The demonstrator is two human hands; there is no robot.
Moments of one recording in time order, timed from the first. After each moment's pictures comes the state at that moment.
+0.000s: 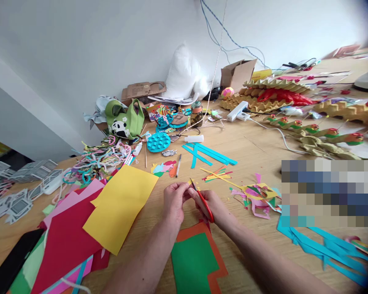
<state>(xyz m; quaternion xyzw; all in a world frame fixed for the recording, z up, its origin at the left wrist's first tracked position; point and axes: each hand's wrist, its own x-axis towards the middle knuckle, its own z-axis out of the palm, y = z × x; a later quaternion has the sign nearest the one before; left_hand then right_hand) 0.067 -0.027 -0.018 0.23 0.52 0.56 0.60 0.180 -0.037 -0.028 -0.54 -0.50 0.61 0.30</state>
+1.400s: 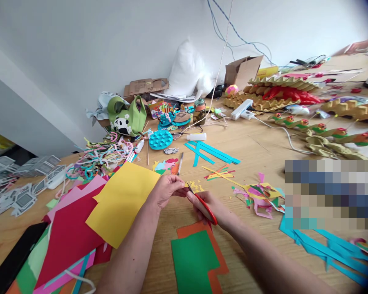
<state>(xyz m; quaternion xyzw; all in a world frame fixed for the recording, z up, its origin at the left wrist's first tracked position) 0.014 -0.005 -0.003 0.43 0.50 0.36 0.66 0.180 -0.040 -0.029 -0.49 -0.57 0.62 0.23</state>
